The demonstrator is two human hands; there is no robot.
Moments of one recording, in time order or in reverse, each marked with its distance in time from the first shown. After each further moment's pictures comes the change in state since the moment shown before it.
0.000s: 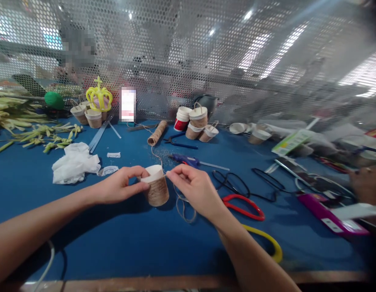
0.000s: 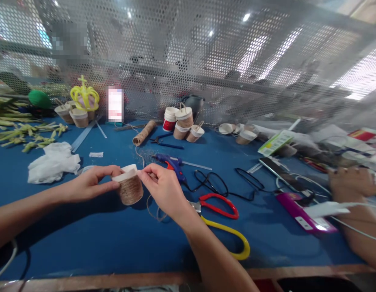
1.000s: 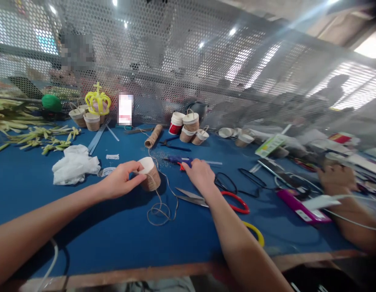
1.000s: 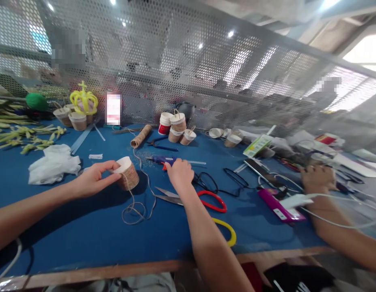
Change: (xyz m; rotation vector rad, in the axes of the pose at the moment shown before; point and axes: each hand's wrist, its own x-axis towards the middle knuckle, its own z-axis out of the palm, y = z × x) left_hand 0.003 -0.016 0.001 0.184 0.203 -0.026; right_hand 0.042 0.061 -0.024 -0.542 0.351 0.397
